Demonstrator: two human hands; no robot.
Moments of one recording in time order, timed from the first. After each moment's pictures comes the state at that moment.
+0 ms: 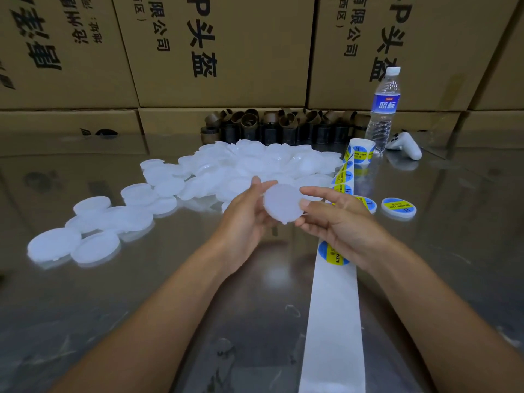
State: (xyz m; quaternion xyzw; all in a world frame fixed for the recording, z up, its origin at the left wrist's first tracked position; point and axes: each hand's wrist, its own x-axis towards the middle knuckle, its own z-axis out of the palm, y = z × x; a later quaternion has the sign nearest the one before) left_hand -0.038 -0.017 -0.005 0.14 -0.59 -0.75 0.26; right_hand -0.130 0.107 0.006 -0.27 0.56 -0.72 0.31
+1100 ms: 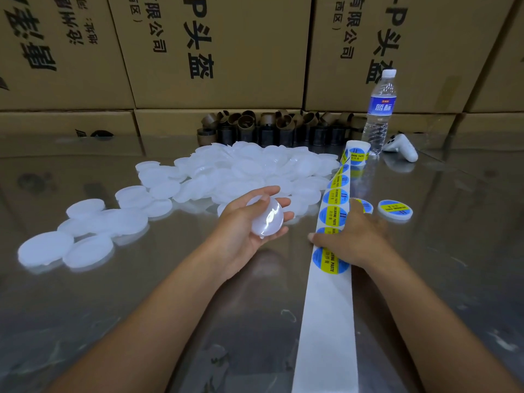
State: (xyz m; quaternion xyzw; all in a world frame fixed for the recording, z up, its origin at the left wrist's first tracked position) left_hand -0.036 -0.022 -0.010 0.08 -0.54 -0.81 0.23; right_hand -0.151 0.119 -0.010 -0.21 0.94 -0.26 0.03
